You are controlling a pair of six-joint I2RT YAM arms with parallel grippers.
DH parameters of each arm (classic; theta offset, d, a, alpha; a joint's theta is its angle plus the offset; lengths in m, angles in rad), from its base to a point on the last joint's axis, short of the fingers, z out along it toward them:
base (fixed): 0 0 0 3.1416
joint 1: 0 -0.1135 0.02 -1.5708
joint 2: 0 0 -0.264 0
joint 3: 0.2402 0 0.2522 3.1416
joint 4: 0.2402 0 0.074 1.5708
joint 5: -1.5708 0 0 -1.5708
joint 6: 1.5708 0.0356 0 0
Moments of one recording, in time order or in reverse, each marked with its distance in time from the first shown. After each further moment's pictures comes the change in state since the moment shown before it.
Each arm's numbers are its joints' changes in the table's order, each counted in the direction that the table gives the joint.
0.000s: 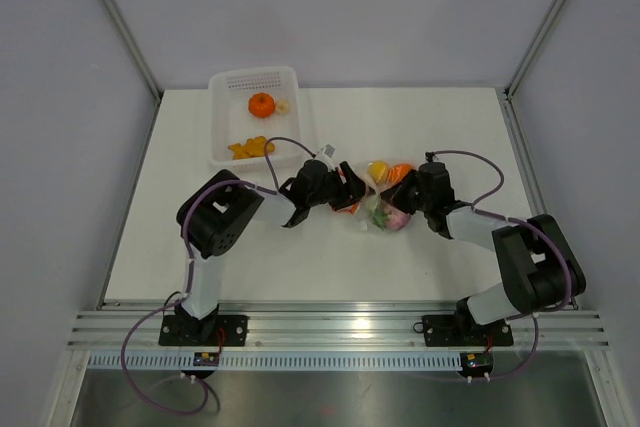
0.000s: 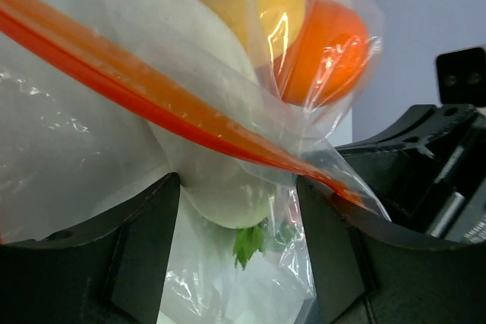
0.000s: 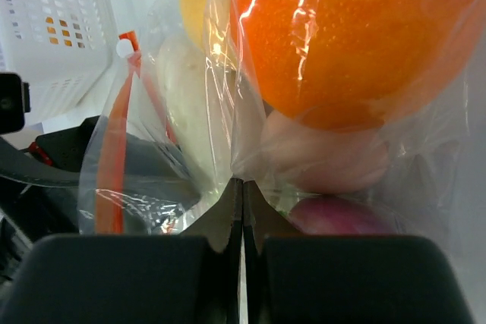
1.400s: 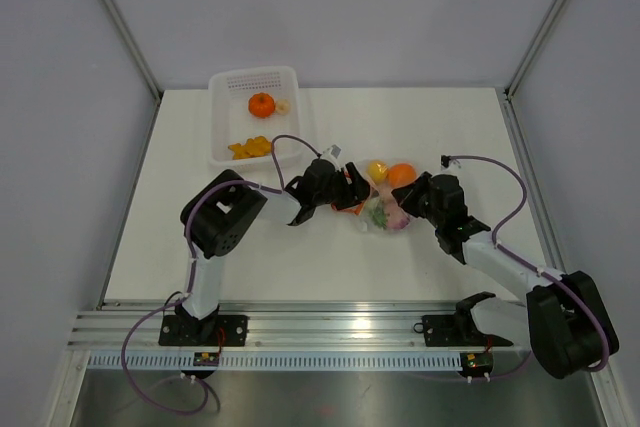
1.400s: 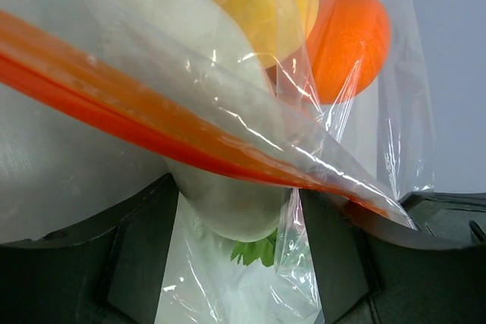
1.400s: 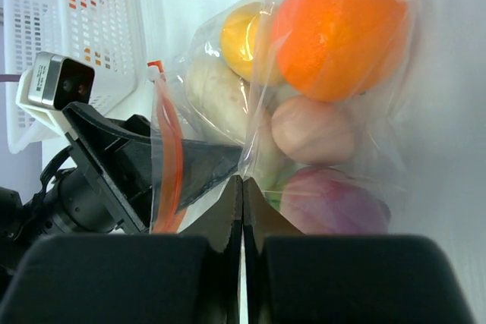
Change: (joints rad) left arm 0.024 -0.024 0.058 0.098 0.040 0.046; right arm -0.066 0.335 -0.103 0.074 -0.206 -0.064
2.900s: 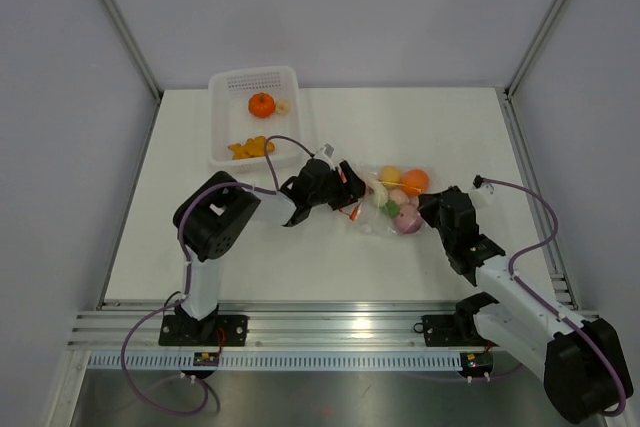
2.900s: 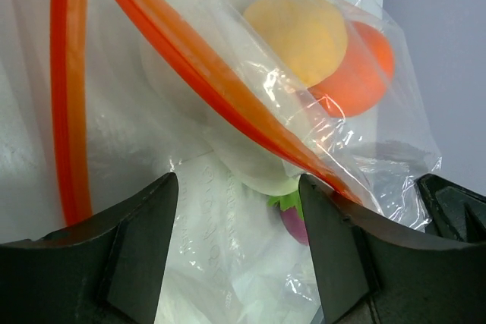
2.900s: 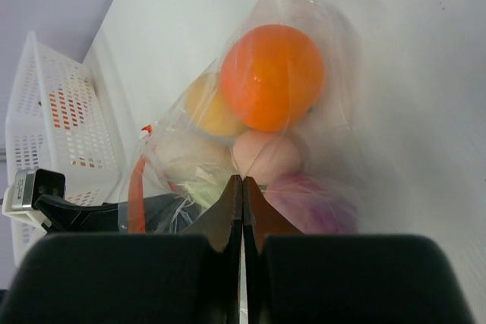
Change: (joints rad) left arm -0.013 0.050 -0.054 0.003 0.035 -0.024; right arm -0.005 0.248 -0.104 0.158 -0.342 0.197
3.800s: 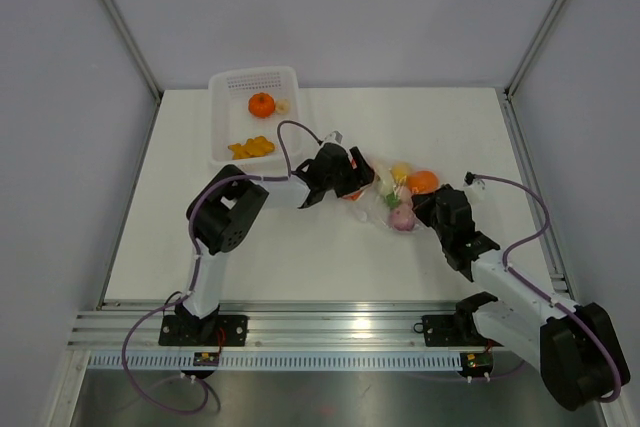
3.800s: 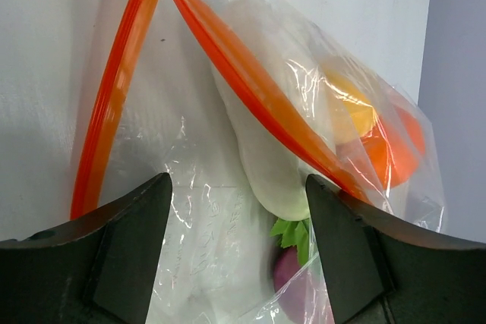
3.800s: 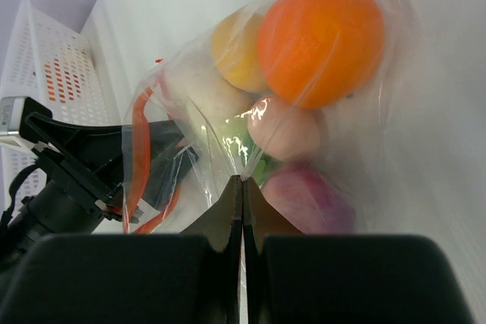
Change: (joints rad) left arm 0.005 -0.098 0.277 0.282 0.120 0.043; right arm 0.000 -0.061 0.000 -0.069 0.078 -0.037
